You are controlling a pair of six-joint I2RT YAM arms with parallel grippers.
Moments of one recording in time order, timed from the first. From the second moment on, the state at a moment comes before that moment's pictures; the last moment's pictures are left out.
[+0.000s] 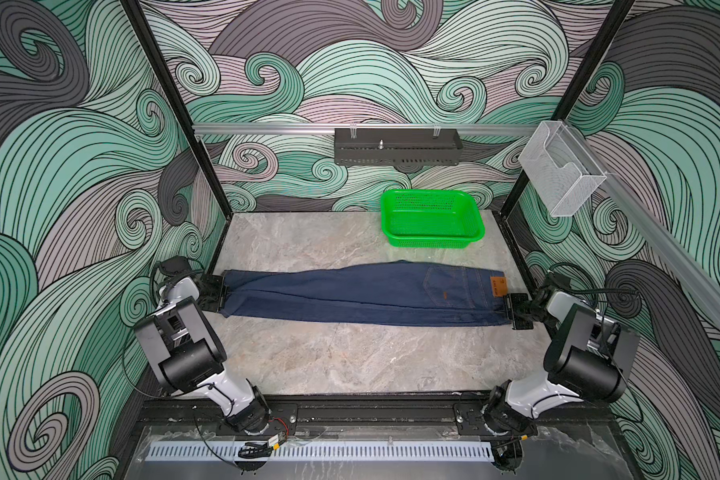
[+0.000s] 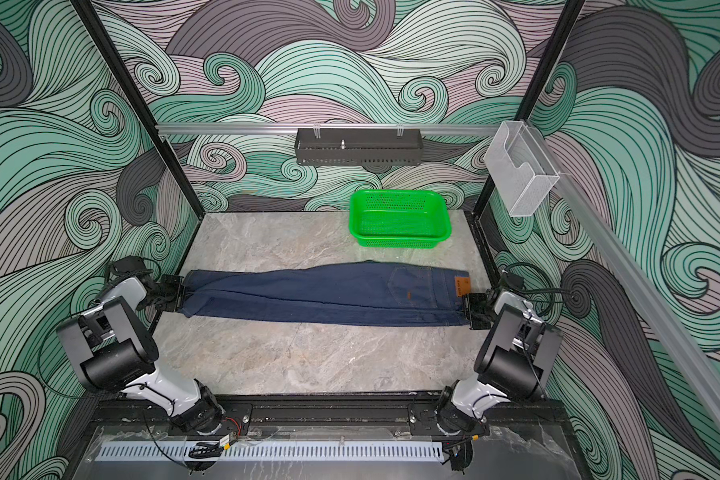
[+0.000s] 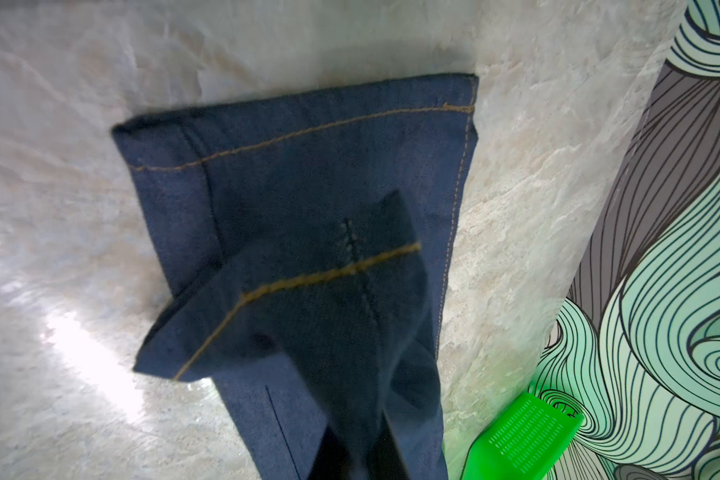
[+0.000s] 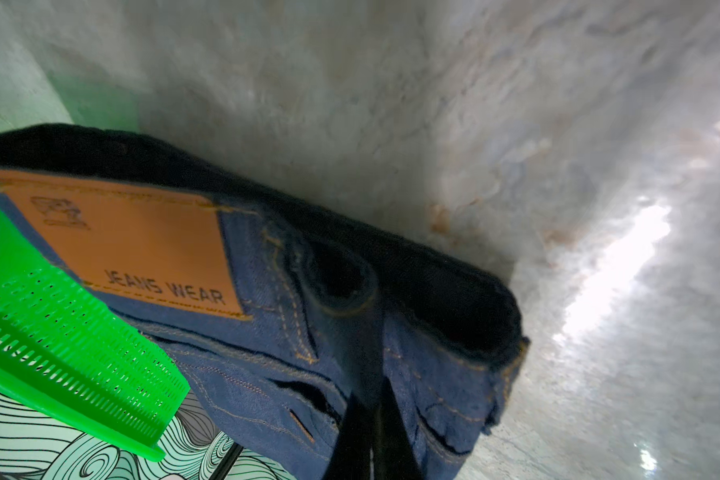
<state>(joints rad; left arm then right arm) 0.64 1.62 1.04 -0.61 0.43 -0.85 -0.55 1.56 0.83 -0.59 -0.45 0.94</state>
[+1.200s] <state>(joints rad) 0.67 1.54 1.21 -0.85 0.57 -0.67 0.03 1.73 0.98 -0.58 -0.23 0.95</state>
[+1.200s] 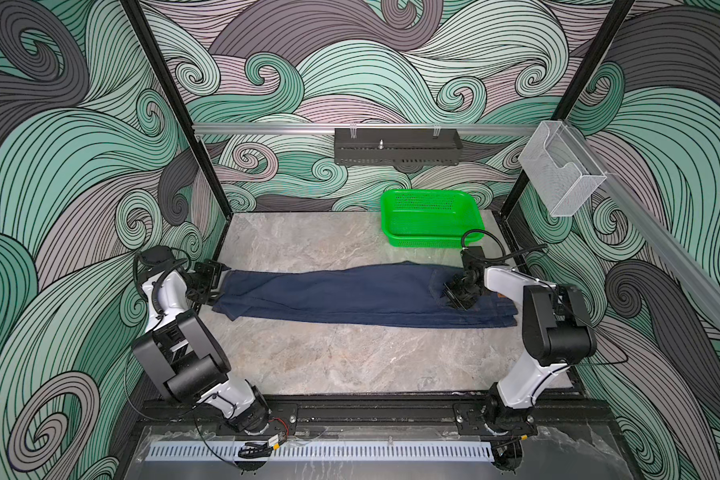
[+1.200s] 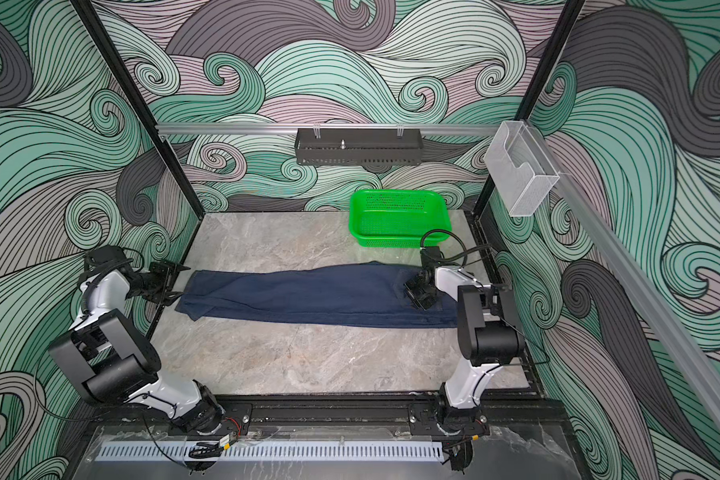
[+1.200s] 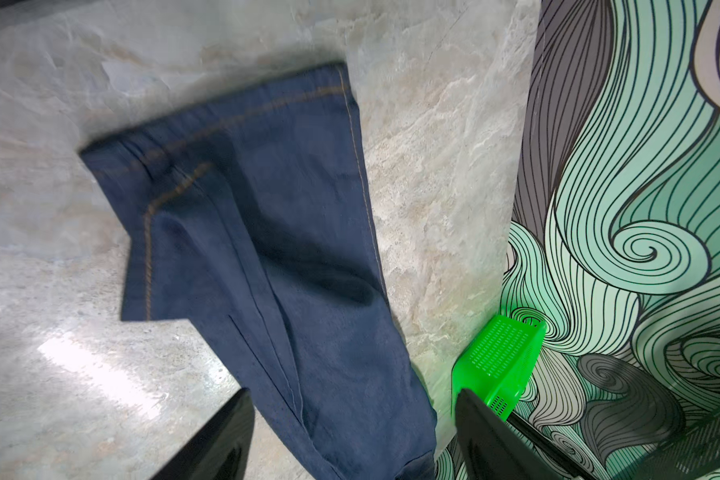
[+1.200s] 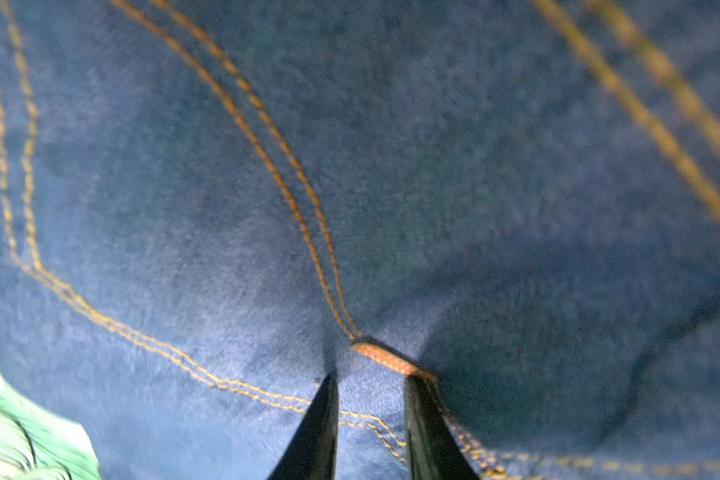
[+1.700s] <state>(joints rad) 0.60 1.61 1.03 -0.79 0.59 -0.72 -0.16 1.64 0.90 -0.62 -0.18 0.90</state>
